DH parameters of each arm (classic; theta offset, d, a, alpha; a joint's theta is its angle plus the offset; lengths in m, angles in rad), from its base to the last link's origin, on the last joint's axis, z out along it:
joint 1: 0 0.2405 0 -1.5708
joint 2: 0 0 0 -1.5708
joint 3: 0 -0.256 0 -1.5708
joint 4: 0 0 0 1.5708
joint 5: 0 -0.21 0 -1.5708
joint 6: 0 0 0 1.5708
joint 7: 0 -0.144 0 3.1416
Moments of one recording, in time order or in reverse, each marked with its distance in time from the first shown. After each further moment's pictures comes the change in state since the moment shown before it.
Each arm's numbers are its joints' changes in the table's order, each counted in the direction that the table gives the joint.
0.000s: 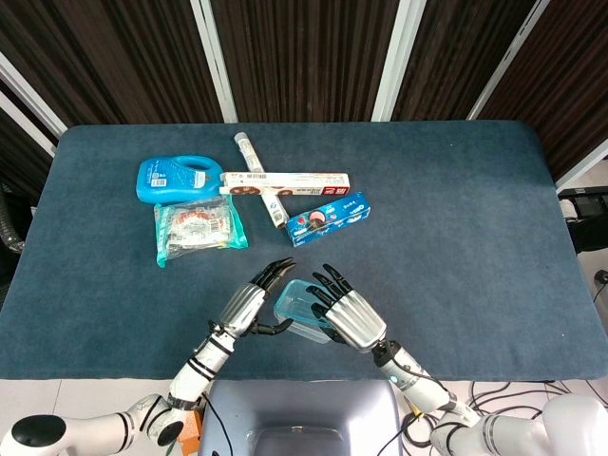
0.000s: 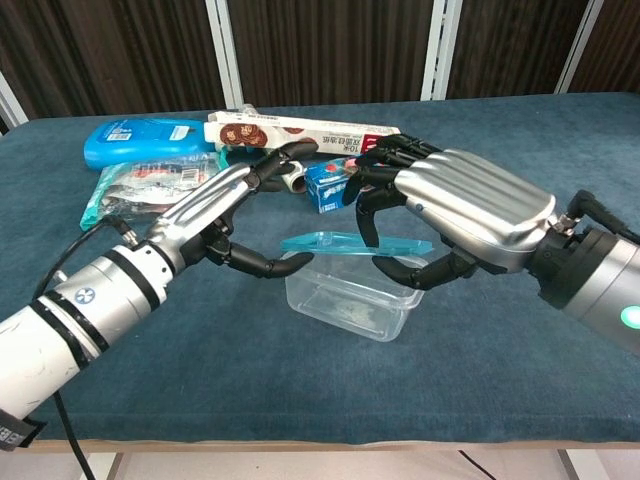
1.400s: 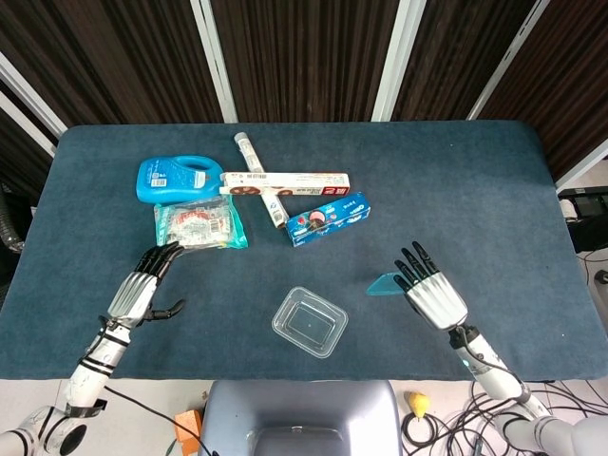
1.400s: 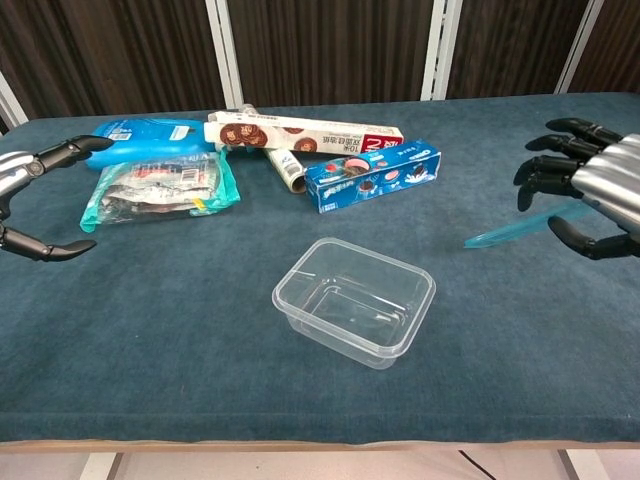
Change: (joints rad) left arm 0.185 0.383 -0.091 0.031 0.021 -0.074 -0.028; right arm -0.143 0.058 0.050 -0.474 0.017 -0.172 -0.126
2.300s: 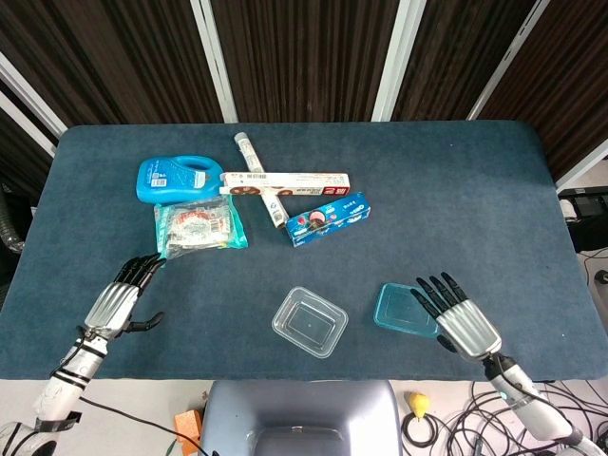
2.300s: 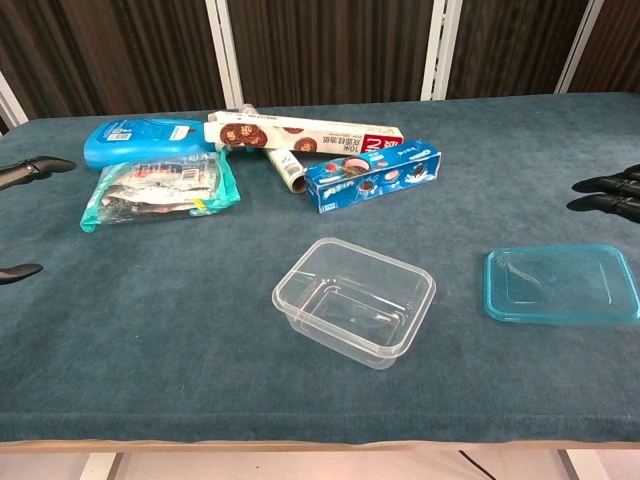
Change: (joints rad) left arm 0.043 0.168 -0.052 0.152 -0.002 0.049 -0.088; right arm -0.089 0.373 0.105 0.537 -0.064 0.151 0.138
